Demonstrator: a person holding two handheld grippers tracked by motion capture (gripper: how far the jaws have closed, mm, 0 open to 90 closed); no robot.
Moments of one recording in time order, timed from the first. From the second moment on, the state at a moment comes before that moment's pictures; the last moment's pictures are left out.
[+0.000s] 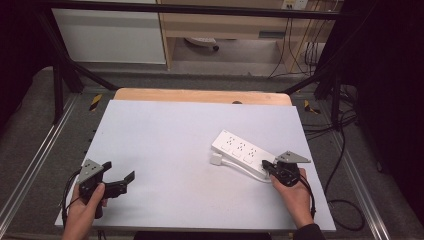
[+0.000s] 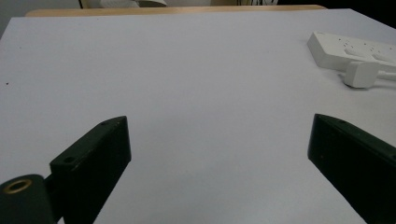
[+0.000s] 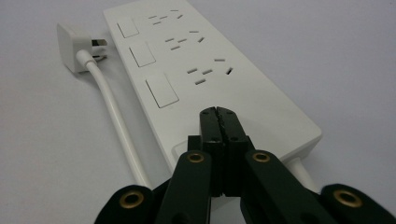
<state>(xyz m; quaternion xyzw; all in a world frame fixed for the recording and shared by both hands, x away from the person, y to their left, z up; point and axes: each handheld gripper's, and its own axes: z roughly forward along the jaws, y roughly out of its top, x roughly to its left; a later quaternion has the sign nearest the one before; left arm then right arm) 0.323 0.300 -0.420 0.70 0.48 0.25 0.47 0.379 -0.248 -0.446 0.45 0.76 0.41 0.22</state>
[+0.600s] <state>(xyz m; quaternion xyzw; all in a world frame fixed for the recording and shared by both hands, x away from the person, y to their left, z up) 0.323 0.300 -0.419 0.70 0.48 0.25 0.47 0.379 -0.251 -0.446 0.46 0.76 0.41 0.22</state>
